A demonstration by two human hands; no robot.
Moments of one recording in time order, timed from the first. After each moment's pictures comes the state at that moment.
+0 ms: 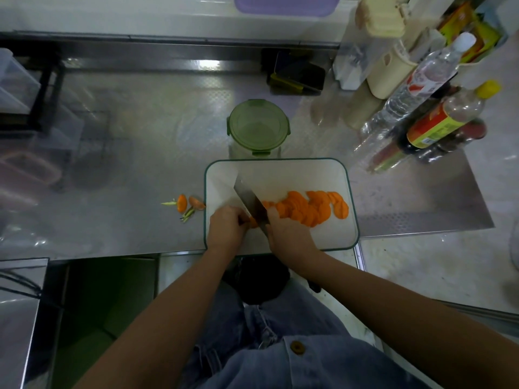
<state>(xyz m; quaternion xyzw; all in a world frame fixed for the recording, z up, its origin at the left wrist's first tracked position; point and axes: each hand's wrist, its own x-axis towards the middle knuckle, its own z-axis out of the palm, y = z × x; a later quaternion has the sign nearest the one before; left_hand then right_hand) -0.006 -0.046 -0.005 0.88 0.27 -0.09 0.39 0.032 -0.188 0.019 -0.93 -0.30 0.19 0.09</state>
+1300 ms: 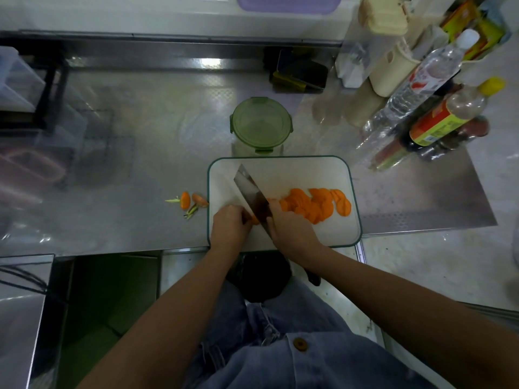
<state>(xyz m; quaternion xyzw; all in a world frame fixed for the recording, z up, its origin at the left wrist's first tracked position) -0.010 -0.049 -0.002 0.90 0.25 -0.08 0.34 0.035 -0.185 0.024 -0.93 -0.30 0.17 0.14</state>
